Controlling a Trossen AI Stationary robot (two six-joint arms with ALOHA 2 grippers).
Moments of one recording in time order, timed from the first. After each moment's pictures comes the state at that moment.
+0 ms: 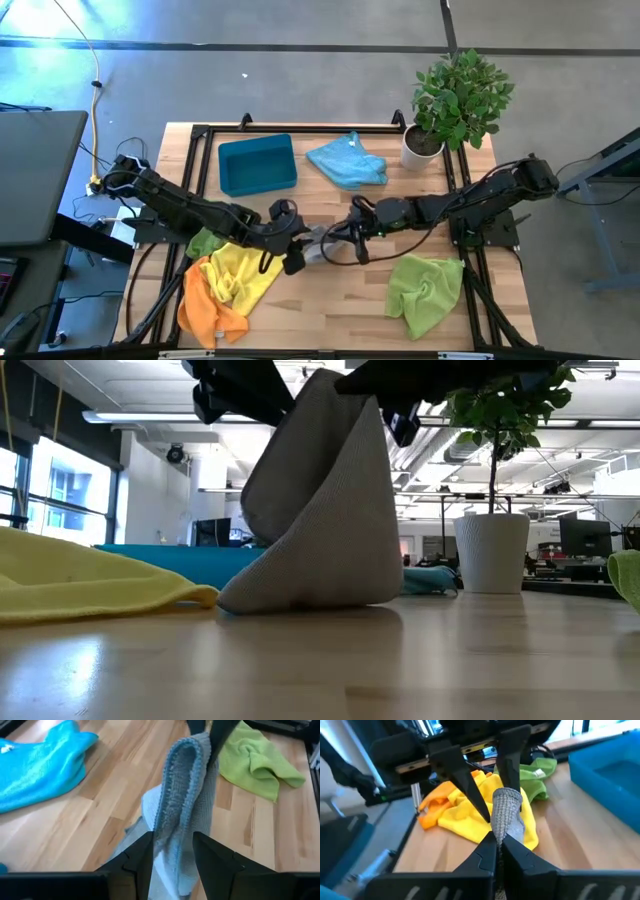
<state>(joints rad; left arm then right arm) -0.25 1.50 1.10 -0.38 -0.45 -0.51 0.20 1.46 0.82 0.34 0.04 0.27</state>
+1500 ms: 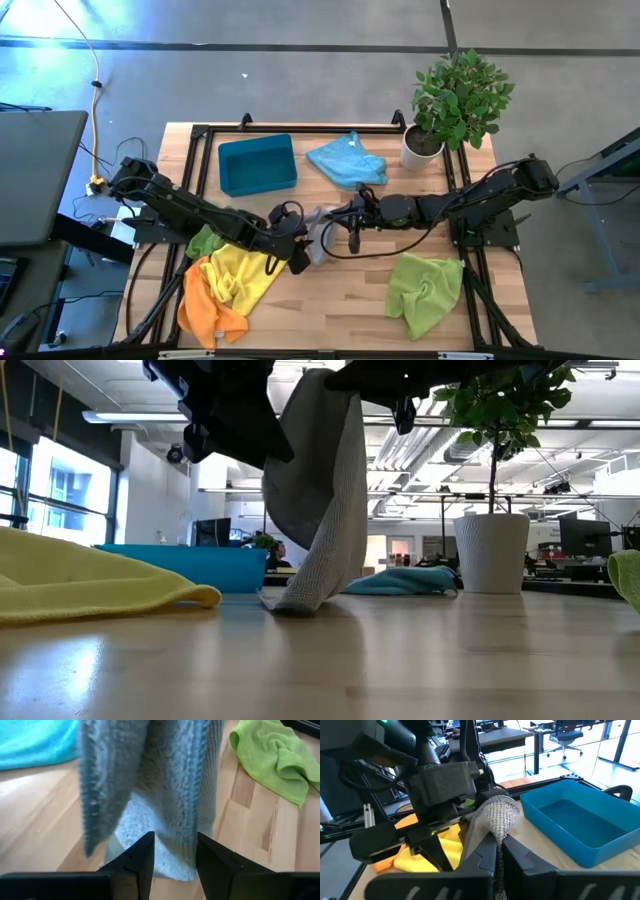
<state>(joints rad) -0.24 1.56 1.01 -0.29 -0.49 -0.68 0.20 1.46 0.82 0.46 0.29 0.22</state>
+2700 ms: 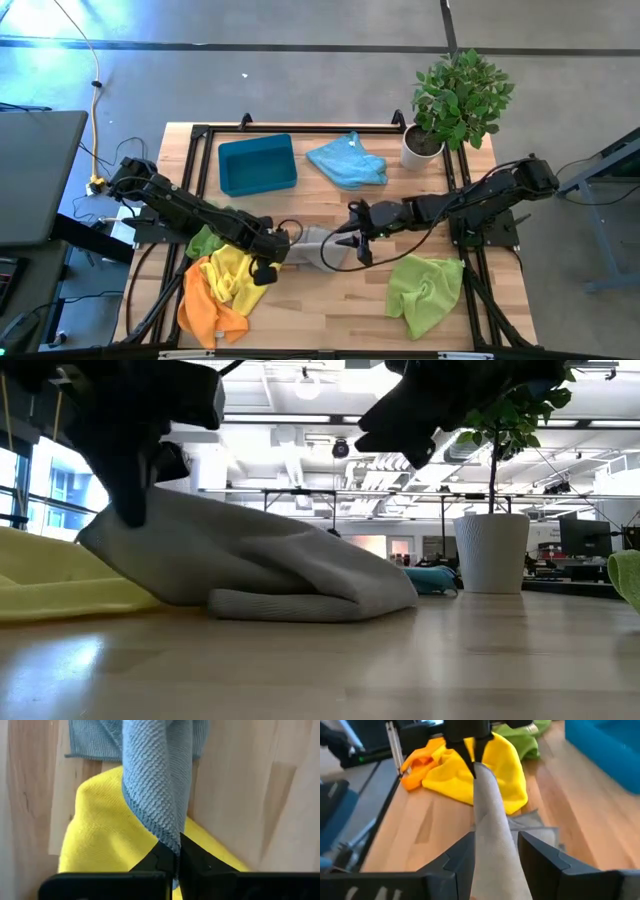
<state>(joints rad) -0.25 1.56 1.01 -0.74 -0.04 -0.49 0.19 1.46 0.82 0.15 0.03 0.25</state>
